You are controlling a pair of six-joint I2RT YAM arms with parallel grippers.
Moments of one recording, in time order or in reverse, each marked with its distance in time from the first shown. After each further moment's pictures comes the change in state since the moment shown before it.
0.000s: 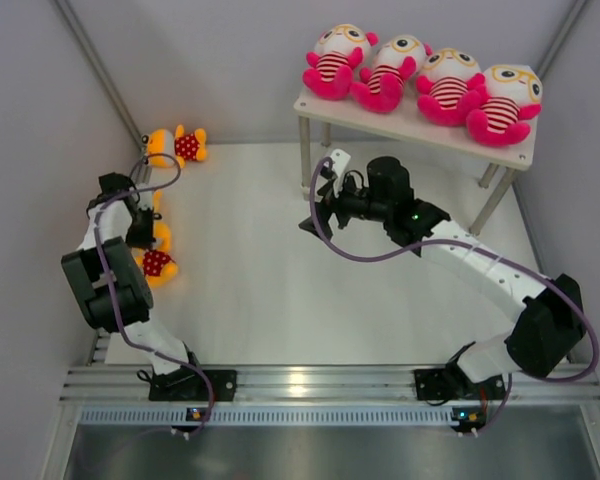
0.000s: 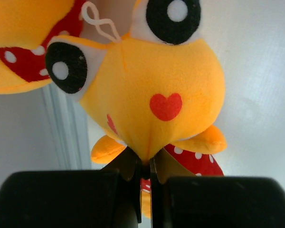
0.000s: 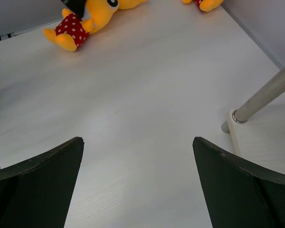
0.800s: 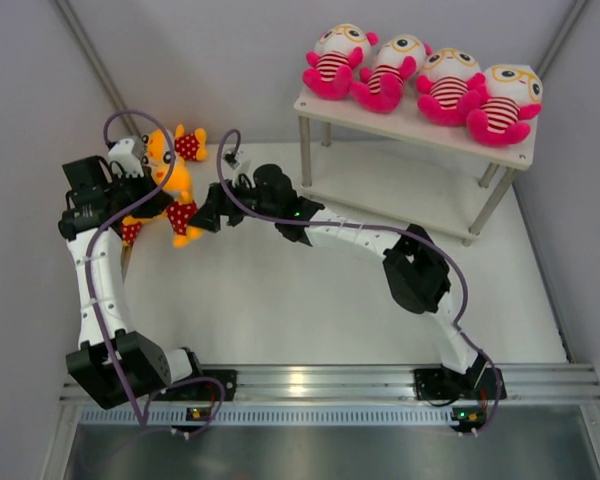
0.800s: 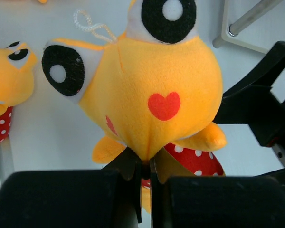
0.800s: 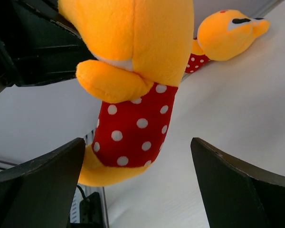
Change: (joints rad) left arm -0.027 -0.509 0.044 -0.044 0.603 -0.204; right arm 0.267 0.747 0.620 0.351 0.043 0.761
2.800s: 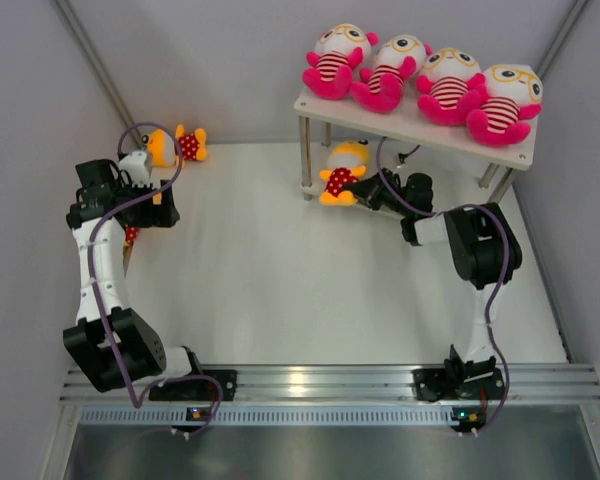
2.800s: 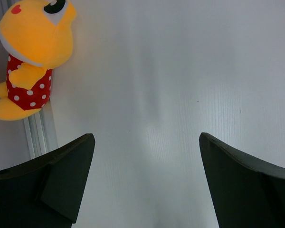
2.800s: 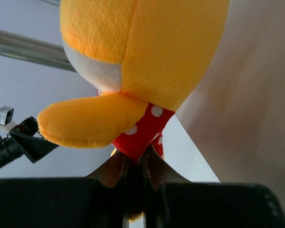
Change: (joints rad) left arm -0.009 0.093 -0.025 -0.056 -0.222 0.166; right arm -0.711 -0.132 -0.832 0.729 -0.241 0.553
